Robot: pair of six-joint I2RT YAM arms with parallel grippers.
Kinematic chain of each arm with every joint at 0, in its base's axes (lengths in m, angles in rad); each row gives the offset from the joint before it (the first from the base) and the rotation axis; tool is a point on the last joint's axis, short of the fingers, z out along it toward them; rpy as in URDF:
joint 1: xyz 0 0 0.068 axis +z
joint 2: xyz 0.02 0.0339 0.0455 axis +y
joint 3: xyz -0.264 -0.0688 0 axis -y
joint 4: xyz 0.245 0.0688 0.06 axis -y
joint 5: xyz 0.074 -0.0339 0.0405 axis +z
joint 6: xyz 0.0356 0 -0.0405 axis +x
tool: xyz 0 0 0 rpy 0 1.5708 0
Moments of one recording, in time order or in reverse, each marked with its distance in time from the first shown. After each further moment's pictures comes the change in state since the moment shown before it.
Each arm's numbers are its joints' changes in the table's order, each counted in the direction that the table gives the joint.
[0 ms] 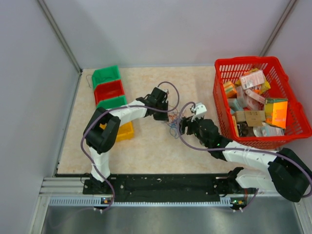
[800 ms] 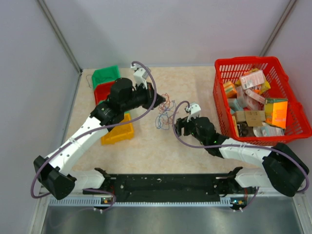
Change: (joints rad) left arm 0.002 -0.690 -0.077 0.062 -0.113 0.087; right arm 0.000 0.093 0.049 -0.038 0.094 -0.001
